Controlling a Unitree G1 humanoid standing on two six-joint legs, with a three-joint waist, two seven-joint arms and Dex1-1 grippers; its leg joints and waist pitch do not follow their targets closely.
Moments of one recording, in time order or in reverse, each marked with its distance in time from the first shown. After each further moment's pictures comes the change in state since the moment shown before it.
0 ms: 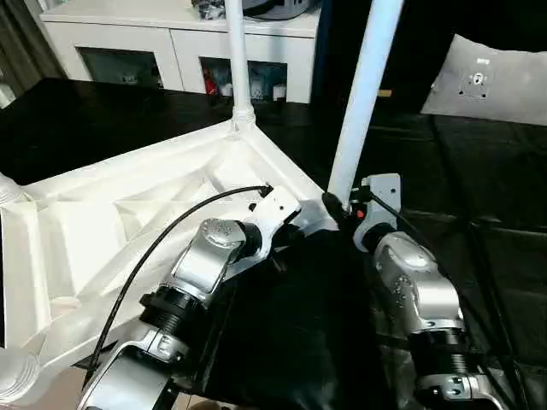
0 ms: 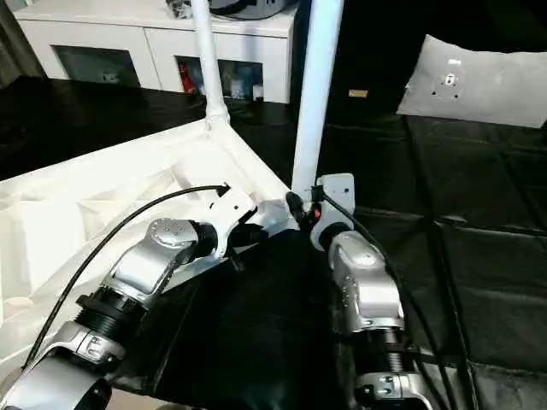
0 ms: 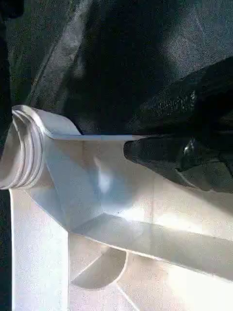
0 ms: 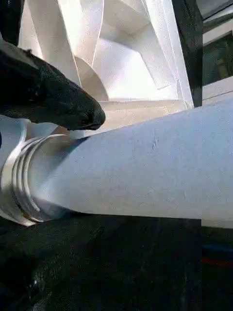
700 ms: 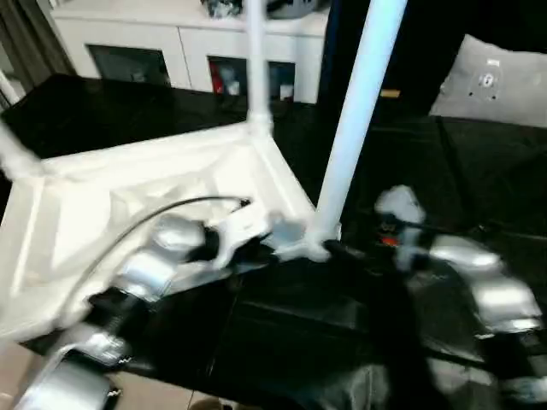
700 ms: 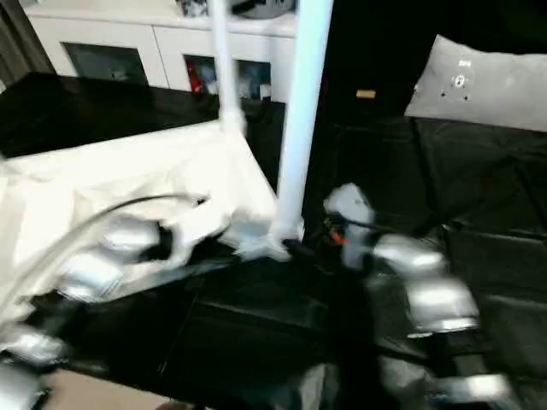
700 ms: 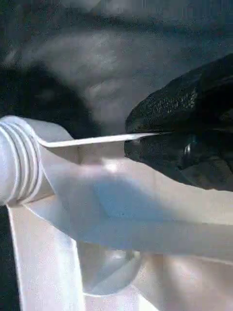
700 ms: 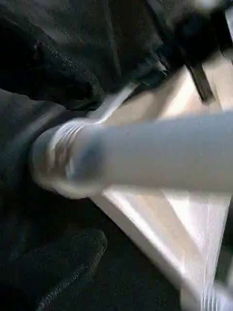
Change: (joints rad) left arm 0.044 0.342 -0.073 -0.021 -0.063 -0.314 -0.480; right arm 0.024 -0.469 0.120 0.002 0.146 -0.091 0.829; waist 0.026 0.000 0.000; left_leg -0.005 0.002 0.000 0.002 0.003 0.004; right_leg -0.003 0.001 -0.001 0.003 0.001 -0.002
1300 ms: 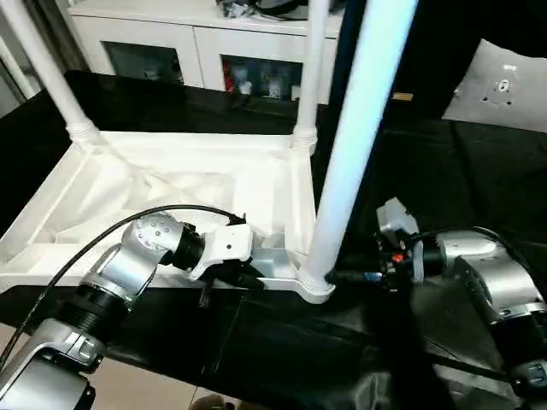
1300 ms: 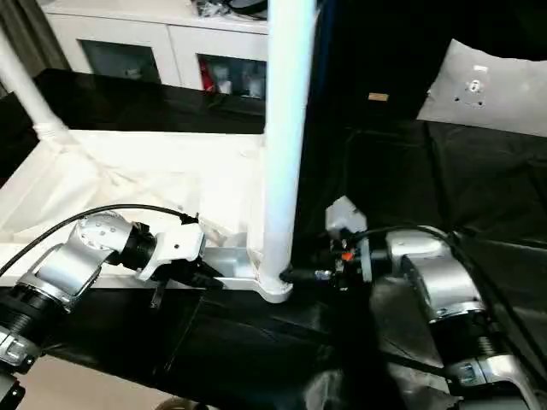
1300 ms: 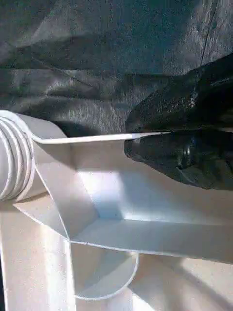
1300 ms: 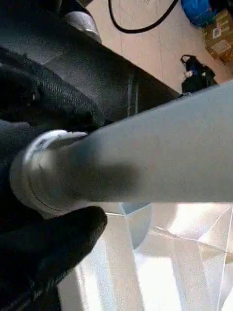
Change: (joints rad) left arm -0.008 0.049 -0.054 -0.015 0.000 -0.105 -0.172; right arm -0.063 -0.009 0.118 0.058 0.030 0.003 0.266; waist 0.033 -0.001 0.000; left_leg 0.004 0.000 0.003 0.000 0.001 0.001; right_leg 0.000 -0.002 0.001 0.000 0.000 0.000
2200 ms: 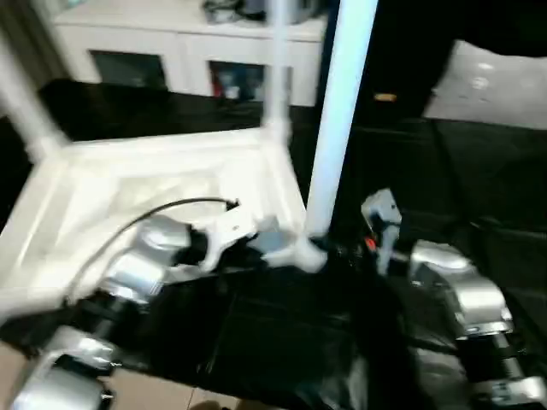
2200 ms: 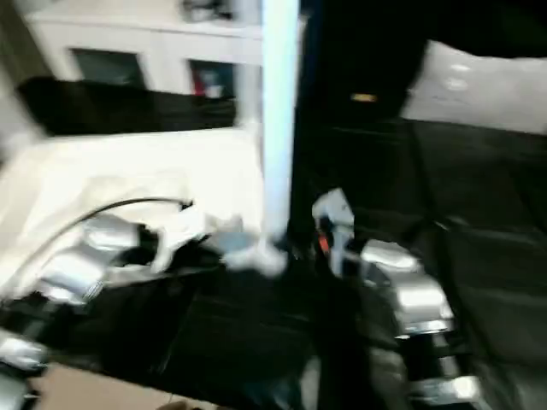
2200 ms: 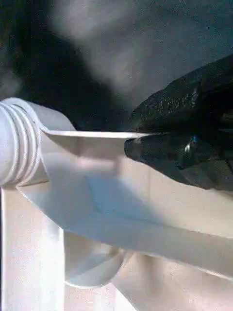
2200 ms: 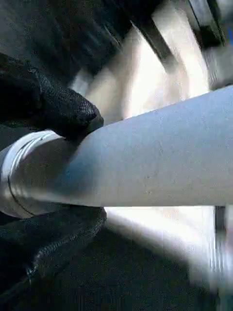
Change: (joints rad) left arm 0.020 -0.220 0.123 -0.031 0.045 0.370 0.401; right arm 0.076 0.338 -0.176 -0.107 -0.093 0.160 -0.738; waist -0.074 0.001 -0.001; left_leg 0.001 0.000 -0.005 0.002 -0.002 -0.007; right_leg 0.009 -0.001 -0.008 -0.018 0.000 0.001
